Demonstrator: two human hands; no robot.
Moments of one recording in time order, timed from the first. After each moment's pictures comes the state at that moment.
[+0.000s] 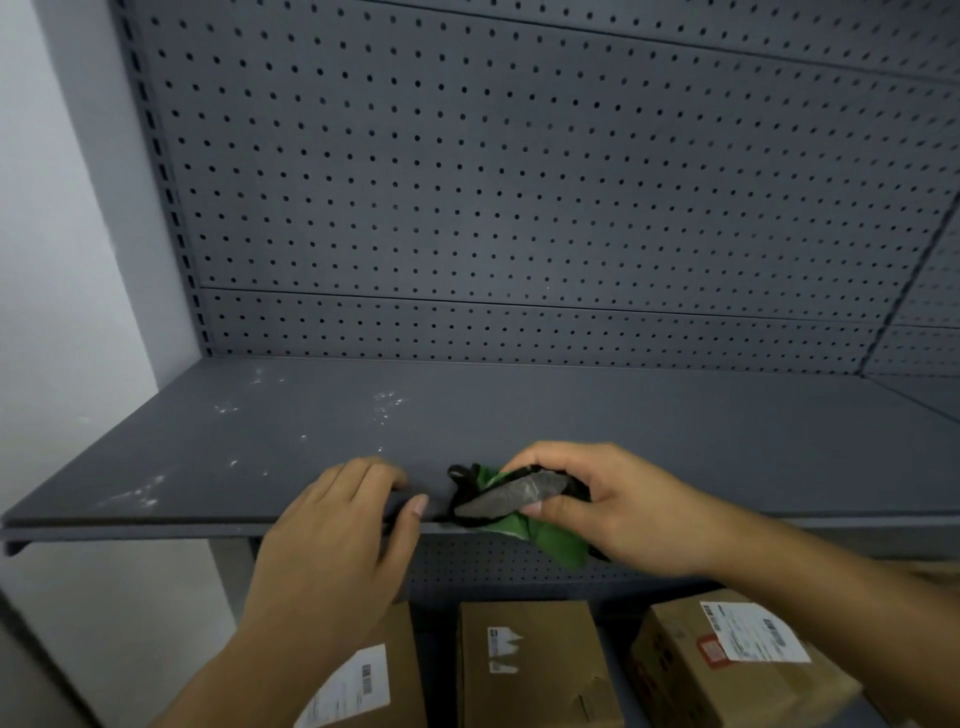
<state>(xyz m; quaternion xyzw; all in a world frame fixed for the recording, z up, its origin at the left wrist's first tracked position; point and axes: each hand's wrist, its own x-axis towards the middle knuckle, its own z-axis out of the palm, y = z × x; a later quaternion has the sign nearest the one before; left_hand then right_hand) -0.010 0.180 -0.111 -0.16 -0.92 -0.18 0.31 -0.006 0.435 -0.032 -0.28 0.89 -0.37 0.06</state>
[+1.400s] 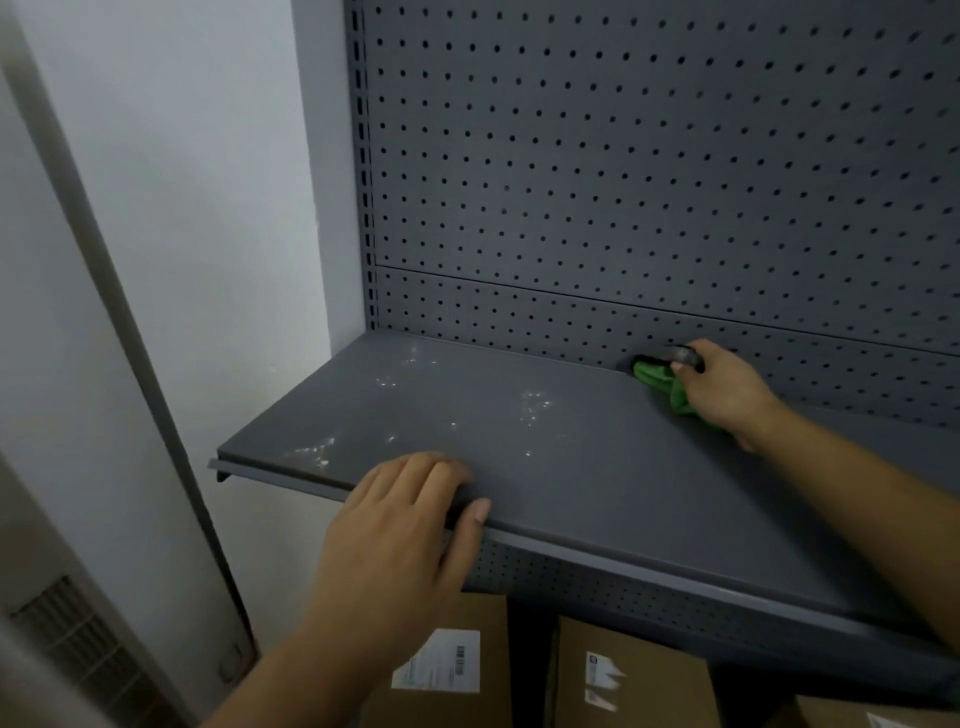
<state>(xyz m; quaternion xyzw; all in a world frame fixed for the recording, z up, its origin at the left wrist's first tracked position) -0.003 0.129 -0.122 -0.09 -0.92 -0.16 0.34 -0.216 0.419 -0.051 -0.01 0.94 -0.32 -0.09</state>
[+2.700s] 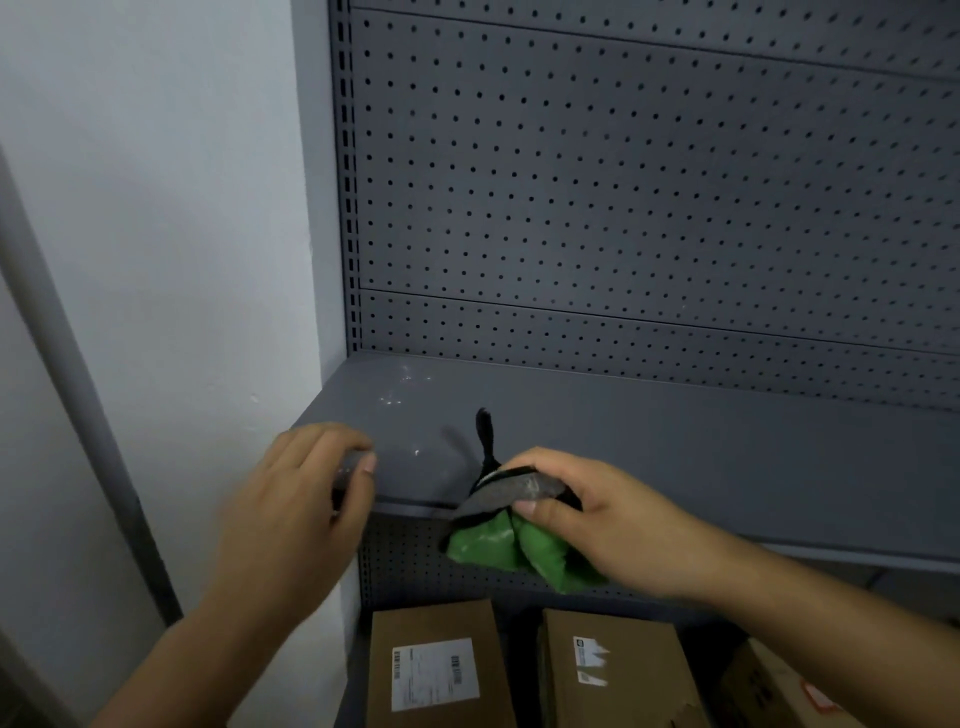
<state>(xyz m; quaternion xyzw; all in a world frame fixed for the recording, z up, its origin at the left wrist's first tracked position) -0.004 0.018 -0.104 -0.08 -0.89 -0.22 0.38 -0.007 0.285 -0.039 -0.27 0.87 -0.40 0.09</state>
